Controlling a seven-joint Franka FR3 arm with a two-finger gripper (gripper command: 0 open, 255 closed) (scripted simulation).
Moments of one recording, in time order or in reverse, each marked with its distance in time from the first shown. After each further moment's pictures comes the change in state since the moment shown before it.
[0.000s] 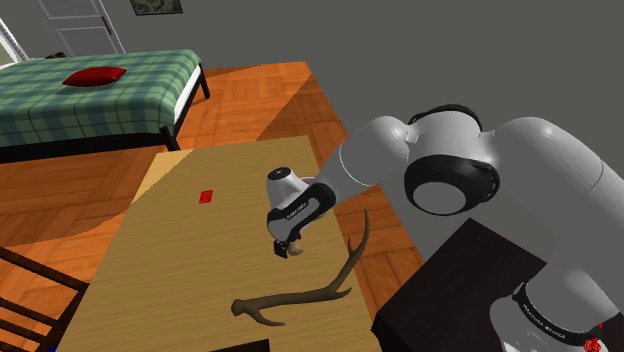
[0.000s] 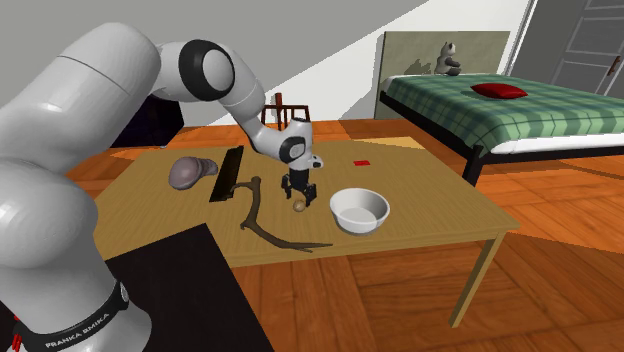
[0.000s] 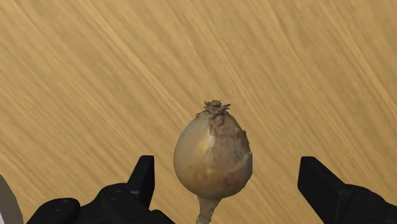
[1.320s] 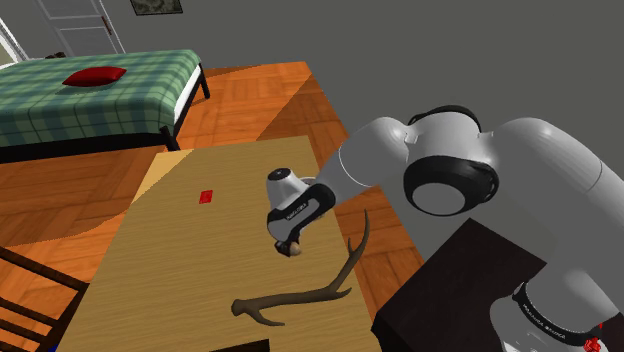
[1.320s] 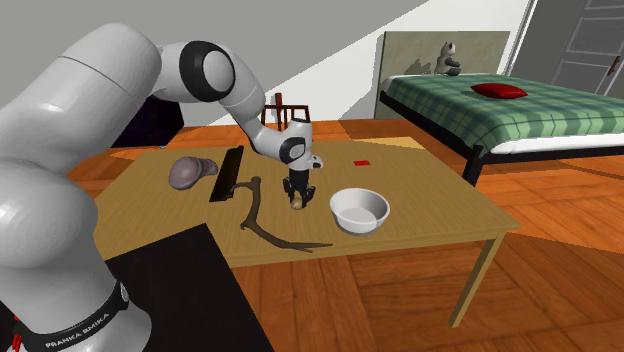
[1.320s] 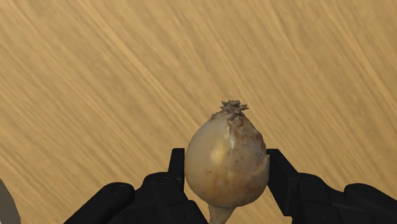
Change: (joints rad) arm 0.000 0.005 0.000 0.004 0.000 0.000 0.001
